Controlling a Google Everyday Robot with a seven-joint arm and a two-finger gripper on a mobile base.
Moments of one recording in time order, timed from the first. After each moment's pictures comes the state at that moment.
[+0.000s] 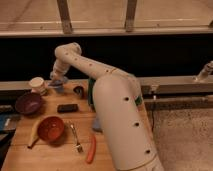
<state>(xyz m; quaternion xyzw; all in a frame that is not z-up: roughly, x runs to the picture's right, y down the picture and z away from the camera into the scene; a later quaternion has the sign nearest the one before) -0.303 -0.079 0.896 -0.25 -0.23 0.17 0.92</state>
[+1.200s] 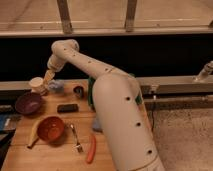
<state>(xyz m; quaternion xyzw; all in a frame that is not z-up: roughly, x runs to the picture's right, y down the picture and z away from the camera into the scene) -0.323 -0.119 0.843 -0.22 -0.30 0.17 0.91</state>
